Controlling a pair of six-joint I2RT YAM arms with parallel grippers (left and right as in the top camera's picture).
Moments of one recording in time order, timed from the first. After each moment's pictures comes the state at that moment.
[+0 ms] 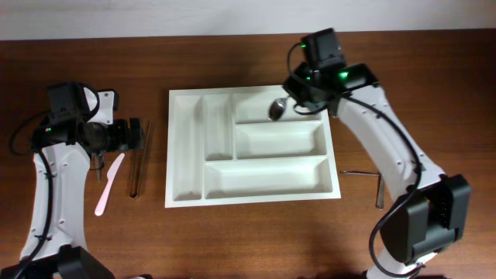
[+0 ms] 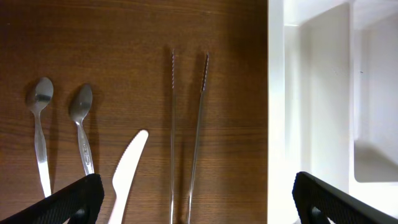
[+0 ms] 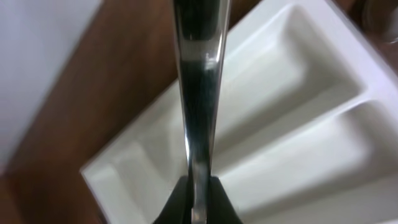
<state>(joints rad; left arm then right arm) 0.25 1.53 1.25 -0.84 0.17 0.16 0.32 1.86 1.68 -0.80 -0.04 1.09</state>
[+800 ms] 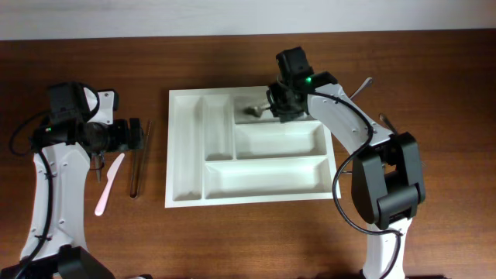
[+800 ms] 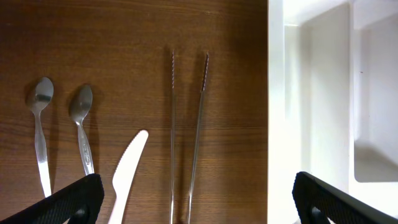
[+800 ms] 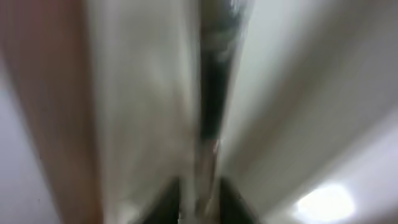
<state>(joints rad) 0.25 1.53 1.25 -0.84 0.17 0.16 0.34 2.13 1.68 -0.59 -0.19 1.53</state>
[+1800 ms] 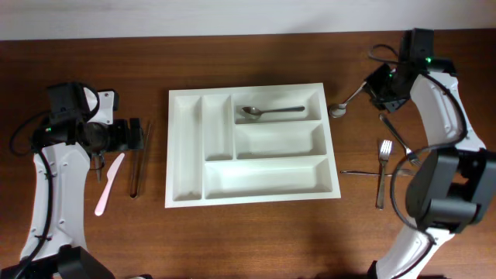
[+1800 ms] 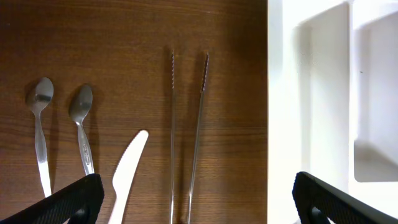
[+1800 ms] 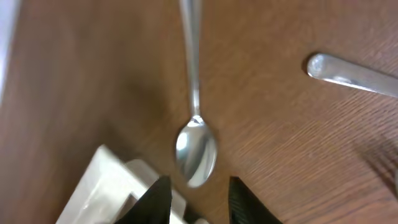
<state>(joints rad) 0.25 1.53 1.25 -0.84 0.17 0.16 -0.17 2.05 1.71 -0.88 -0.22 0.77</state>
